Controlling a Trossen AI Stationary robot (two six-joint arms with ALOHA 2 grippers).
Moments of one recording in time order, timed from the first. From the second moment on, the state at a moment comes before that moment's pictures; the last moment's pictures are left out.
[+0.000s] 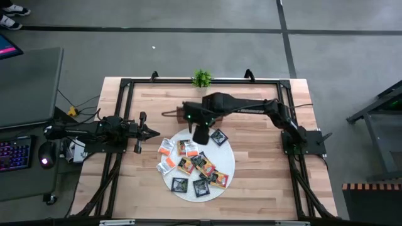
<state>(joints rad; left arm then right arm) -0.05 0.06 0.01 0.01 0.01 0.10 -0.03 2.18 2.31 -1.41 0.03 0.25</state>
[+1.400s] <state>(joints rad) -0.05 0.06 0.01 0.01 0.01 0.10 0.24 2.04 1.93 -1.07 -0.04 0.43</state>
